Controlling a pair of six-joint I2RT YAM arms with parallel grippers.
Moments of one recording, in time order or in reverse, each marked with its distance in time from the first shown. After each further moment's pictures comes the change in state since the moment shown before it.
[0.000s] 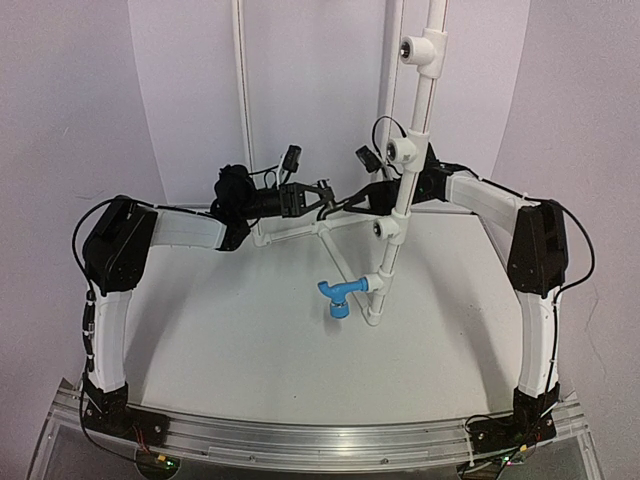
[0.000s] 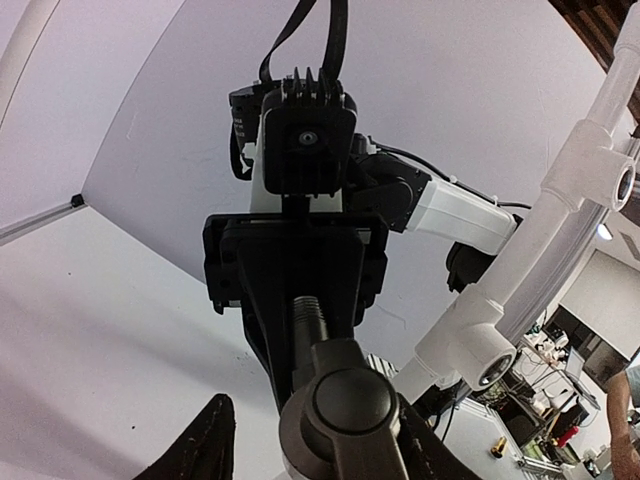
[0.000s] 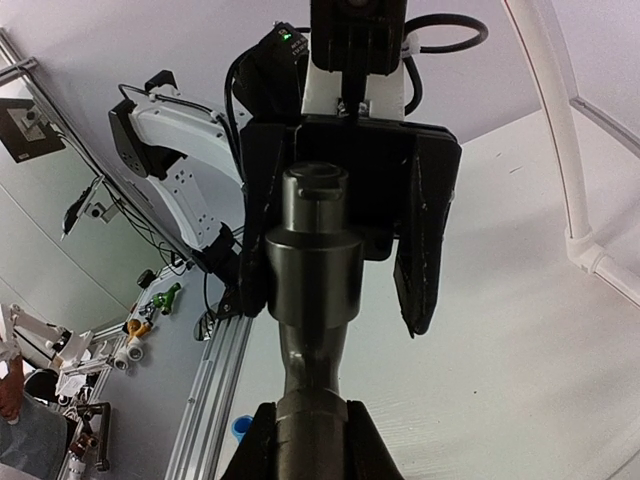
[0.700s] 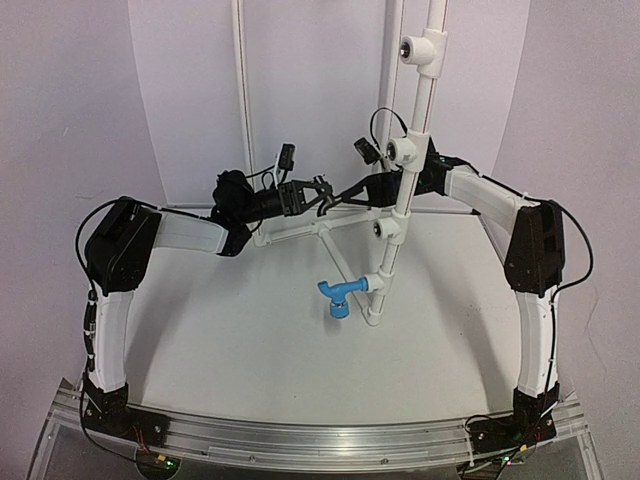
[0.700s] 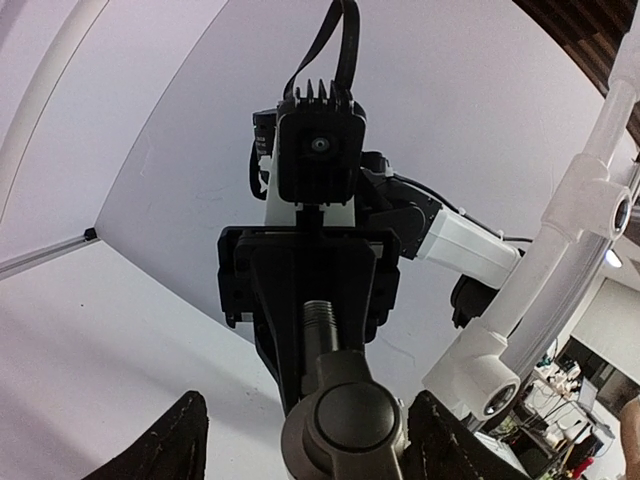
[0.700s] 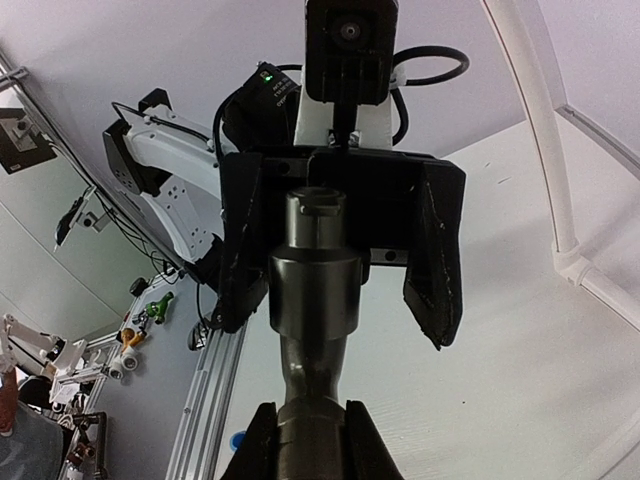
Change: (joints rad) left arm -0.008 0.013 -0.029 0.128 -0.107 -0.052; right arm 0.004 0.023 0.088 -0.014 0.030 0.049
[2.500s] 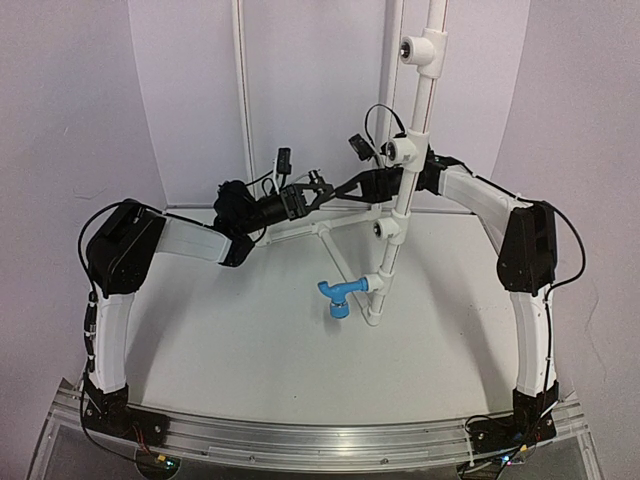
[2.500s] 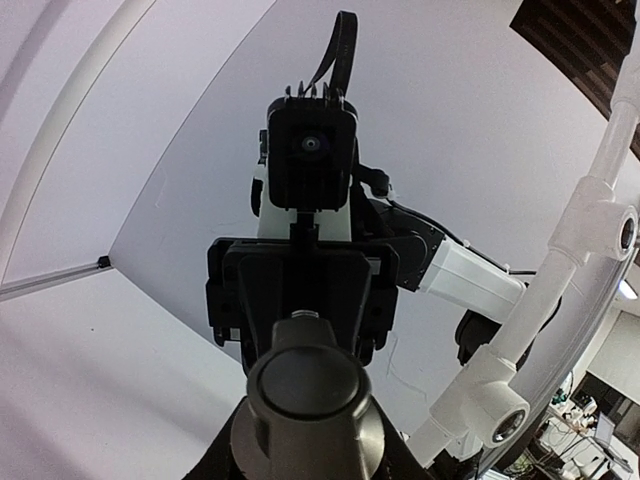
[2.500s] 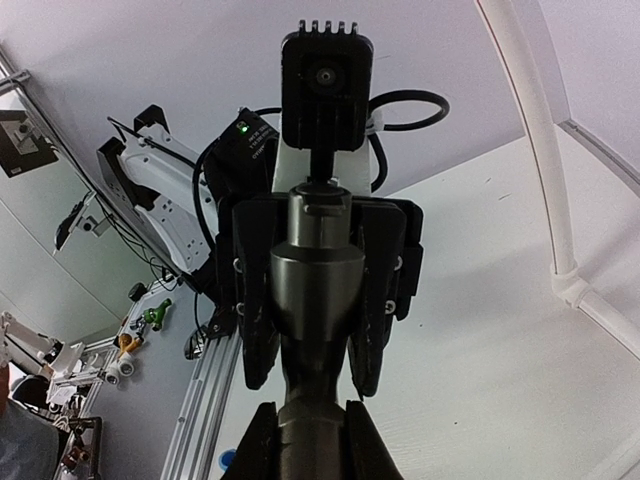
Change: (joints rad) left arm -0.031 -0.005 -0.068 0.110 -0.152 -0.017; right arm 0.013 0.055 0.074 0.054 -0.002 0.056
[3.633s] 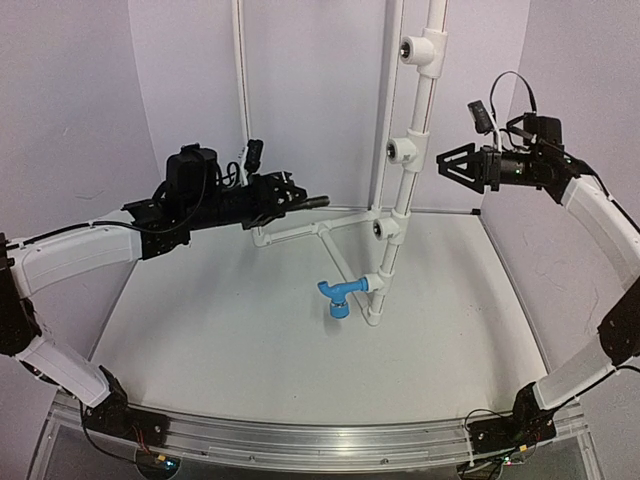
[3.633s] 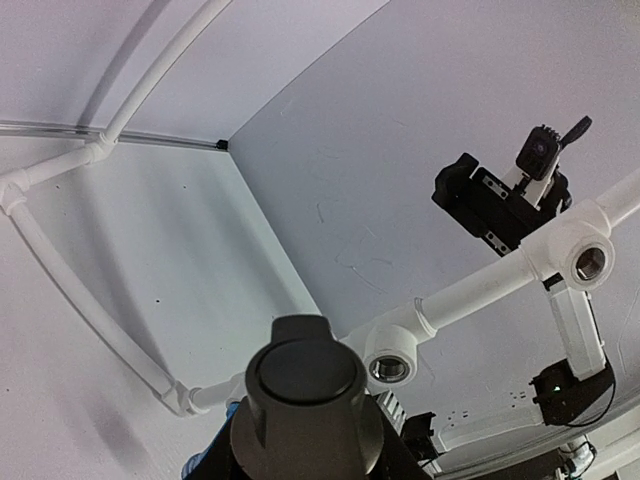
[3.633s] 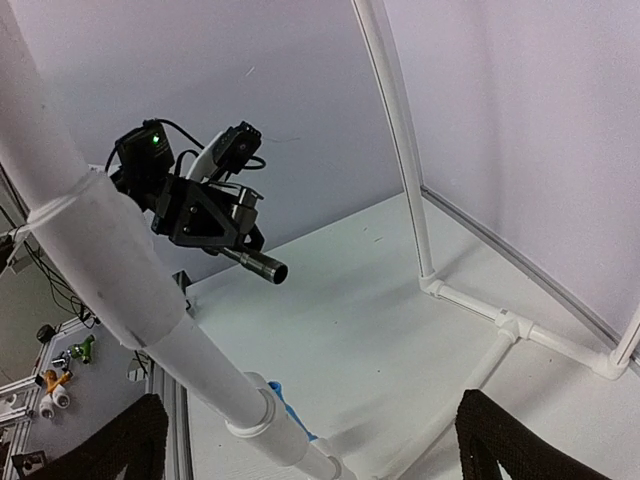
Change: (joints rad) left arm -0.147 -0.718 -0.210 -1.081 -0.371 0.089; right arm -0.308 -0.776 -0.572 0.008 0.132 -0.025
